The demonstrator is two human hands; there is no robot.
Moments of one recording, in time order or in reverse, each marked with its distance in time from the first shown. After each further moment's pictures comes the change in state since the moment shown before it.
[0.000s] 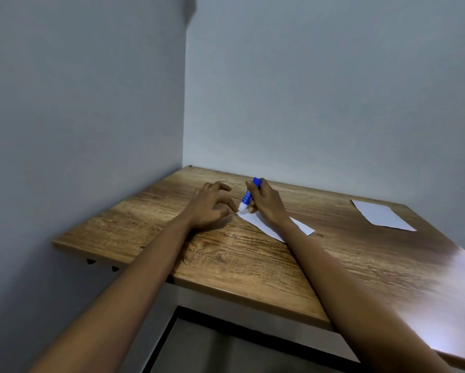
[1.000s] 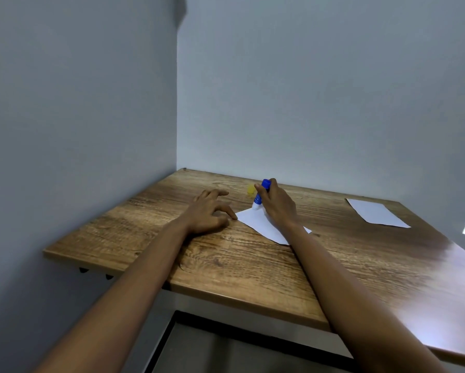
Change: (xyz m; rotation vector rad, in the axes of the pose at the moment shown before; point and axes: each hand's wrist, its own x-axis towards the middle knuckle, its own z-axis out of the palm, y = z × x) left_hand -0.001 0.007 -0.001 0.012 -0.194 -0.061; right_hand 0.012 0.024 -0.020 -0.484 0.143 0.062
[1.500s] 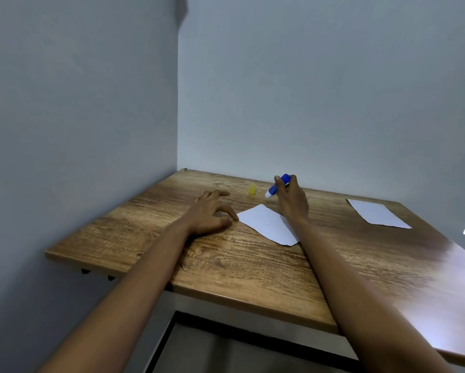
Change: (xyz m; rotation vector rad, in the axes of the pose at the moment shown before) left_hand 0.001 0.000 0.000 0.021 0.044 0.017; right_hand 0.011 0.014 -0.014 0.129 0.172 0.158
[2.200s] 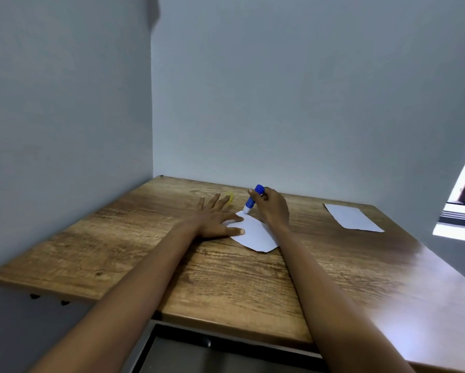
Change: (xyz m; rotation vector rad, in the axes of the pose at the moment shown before) left_hand 0.065 0.024 0.036 0.248 -0.300 -0.003; right_hand 0.007 0.012 -0.007 0.024 -0.028 -0.032
